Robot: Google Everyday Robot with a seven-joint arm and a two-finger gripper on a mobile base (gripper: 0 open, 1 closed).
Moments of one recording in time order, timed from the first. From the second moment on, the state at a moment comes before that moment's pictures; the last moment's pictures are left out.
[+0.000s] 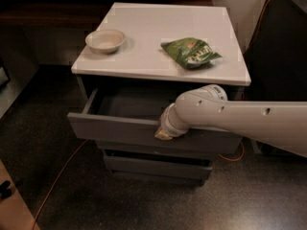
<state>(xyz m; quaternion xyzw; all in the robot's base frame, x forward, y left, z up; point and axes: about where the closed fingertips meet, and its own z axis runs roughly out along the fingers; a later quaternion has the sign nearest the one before) 0.595 -0.046 0.657 -0.59 0.76 0.01 0.28</state>
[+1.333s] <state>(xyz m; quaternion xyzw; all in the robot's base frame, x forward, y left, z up) 0.594 -0.046 0.659 -0.59 0.76 0.01 0.28</state>
